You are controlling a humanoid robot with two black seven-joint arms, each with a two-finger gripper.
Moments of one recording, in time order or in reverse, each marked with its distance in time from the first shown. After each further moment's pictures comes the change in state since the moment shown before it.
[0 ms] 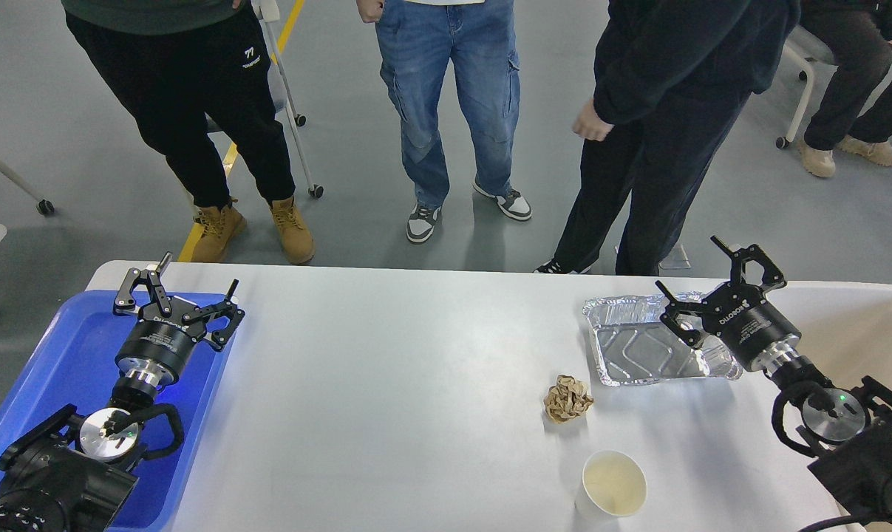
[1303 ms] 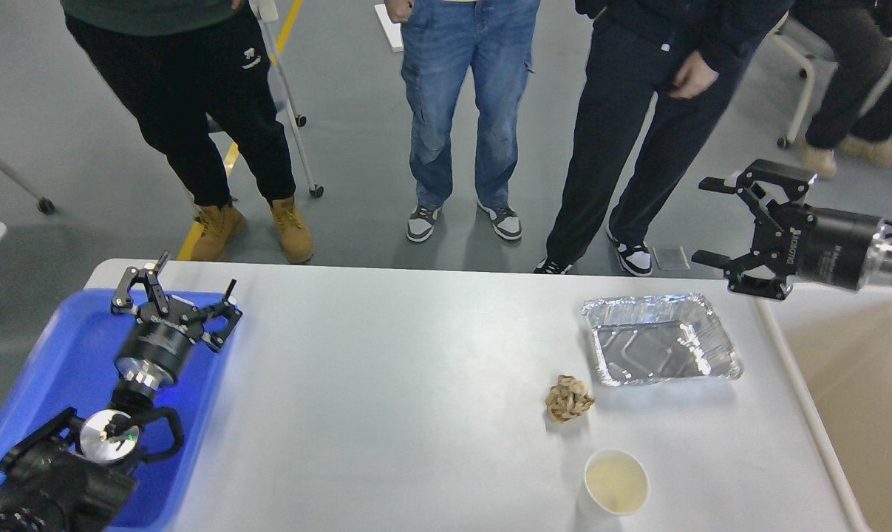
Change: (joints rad) left arm 0.000 0.005 0.014 0.000 0.001 0.000 -0.008; right arm 0.397 -0.616 -0.569 0.692 -0.319 -0.083 -0.013
